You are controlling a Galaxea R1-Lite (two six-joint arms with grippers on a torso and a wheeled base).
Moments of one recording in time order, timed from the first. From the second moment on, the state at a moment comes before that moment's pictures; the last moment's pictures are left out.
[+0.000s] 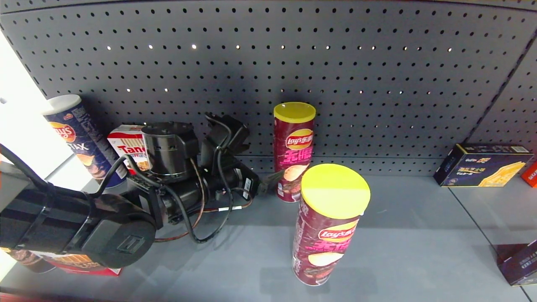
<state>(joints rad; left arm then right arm) -0.51 1.85 -0.88 -0.86 -0.16 0.20 0.65 0.00 0.00 0.00 0.02 -0.02</state>
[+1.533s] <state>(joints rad) -0.48 1.89 -0.88 -0.92 0.01 0.28 0.65 0.00 0.00 0.00 0.02 -0.02</state>
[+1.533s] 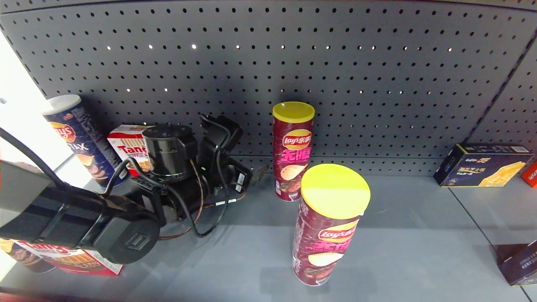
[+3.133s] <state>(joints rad) -0.57 1.65 -0.75 -0.94 0.01 0.26 0.65 0.00 0.00 0.00 0.02 -0.02</state>
